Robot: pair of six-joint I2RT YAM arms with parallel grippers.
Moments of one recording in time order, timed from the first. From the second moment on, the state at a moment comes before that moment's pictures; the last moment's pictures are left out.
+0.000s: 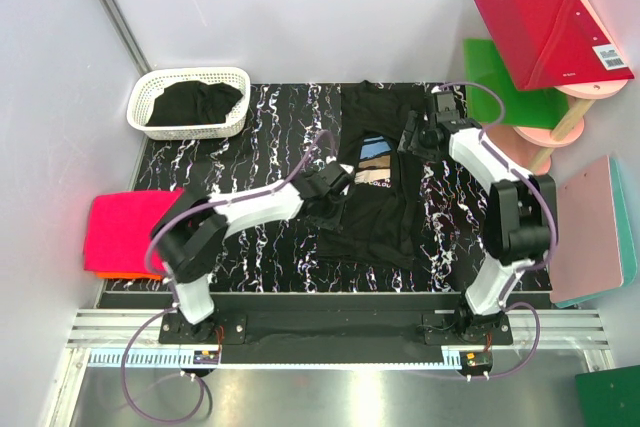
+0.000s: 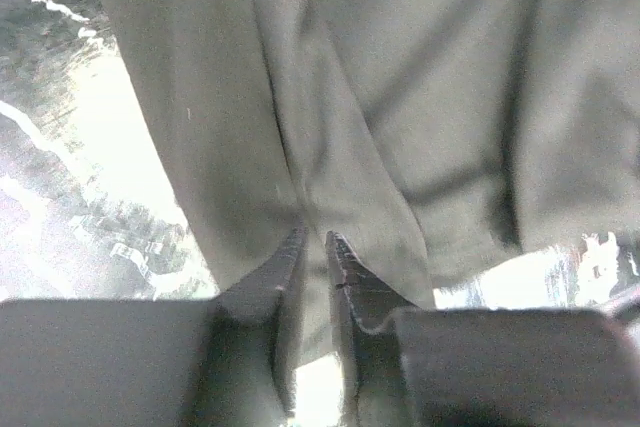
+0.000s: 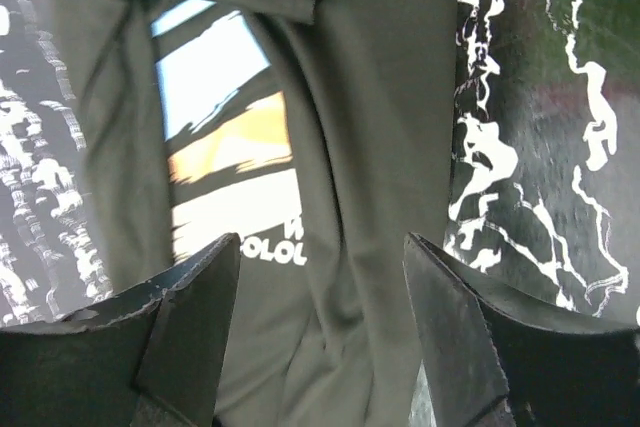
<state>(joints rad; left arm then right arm) -0.86 1.81 1.20 -0.49 0.00 -0.55 0.19 1.80 1.37 -0.49 0.00 0.47</state>
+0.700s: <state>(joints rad) -0.96 1.86 1.14 -0.26 0.15 -0.62 0.19 1.67 1.19 -0.41 -0.02 0.51</state>
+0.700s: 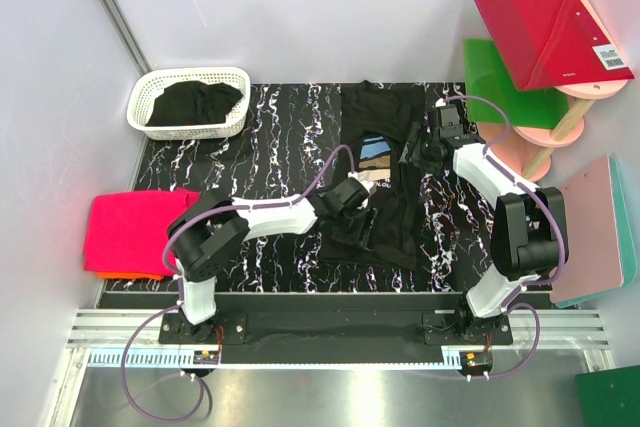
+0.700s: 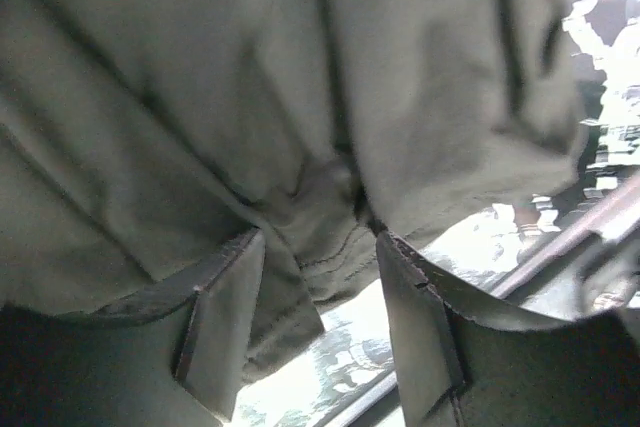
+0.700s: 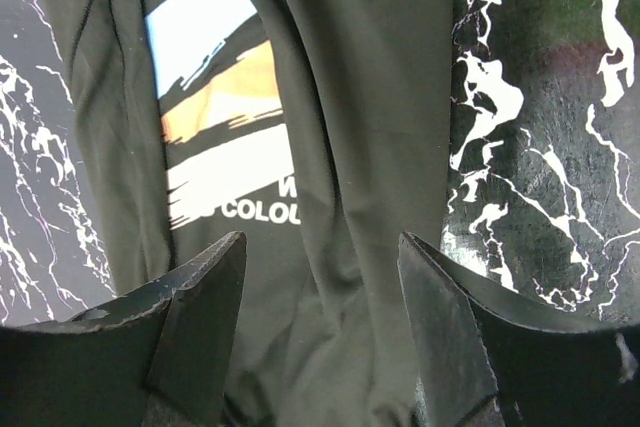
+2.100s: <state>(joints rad) -1.00 1.78 1.16 -0.25 0.18 -0.68 0.19 1.71 1.19 -0.38 -0.07 0.54</state>
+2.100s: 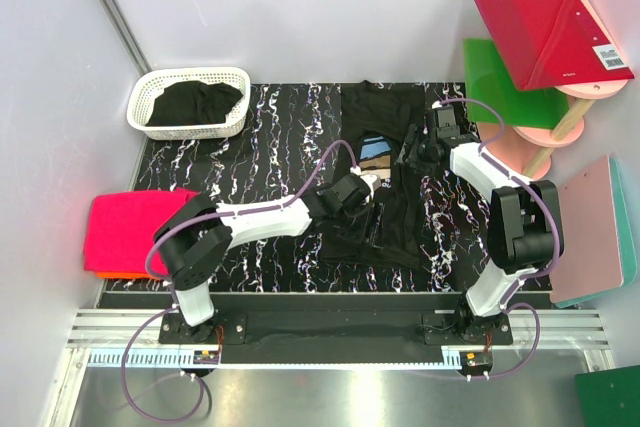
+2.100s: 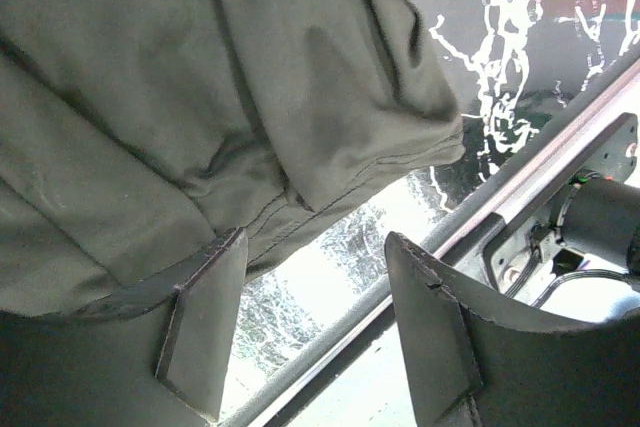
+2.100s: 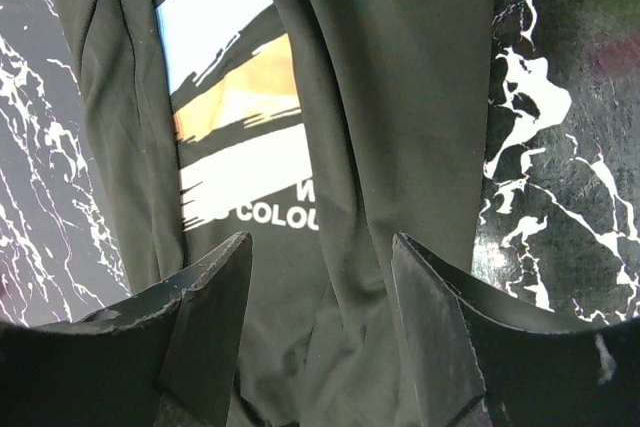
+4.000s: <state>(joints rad) -1.01 1.55 1.13 -0.45 0.09 -0.65 0.26 1.58 1.05 -0.35 -0.20 0.57</state>
